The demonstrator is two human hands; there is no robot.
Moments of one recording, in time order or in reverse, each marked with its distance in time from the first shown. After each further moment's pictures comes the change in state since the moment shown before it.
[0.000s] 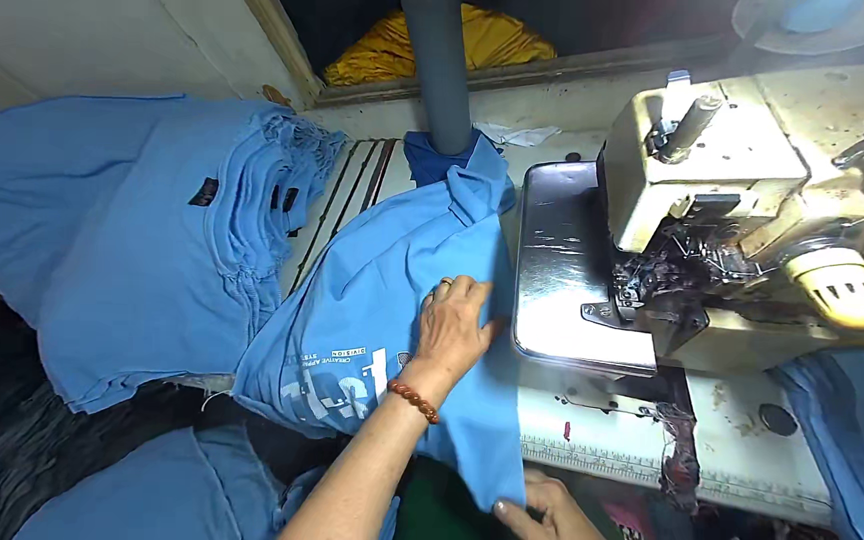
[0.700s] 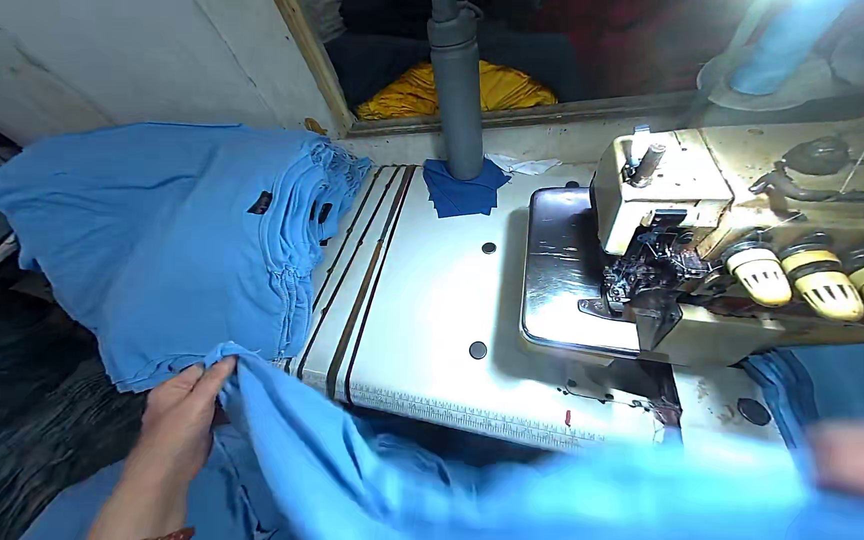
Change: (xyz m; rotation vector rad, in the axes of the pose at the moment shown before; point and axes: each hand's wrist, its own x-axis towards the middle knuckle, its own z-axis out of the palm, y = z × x) left_hand -0.168 -0.129 -0.172 -0.488 0.569 -0.878; right_hand -0.019 -0.185 -0.148 -0.001 -0.080 -0.356
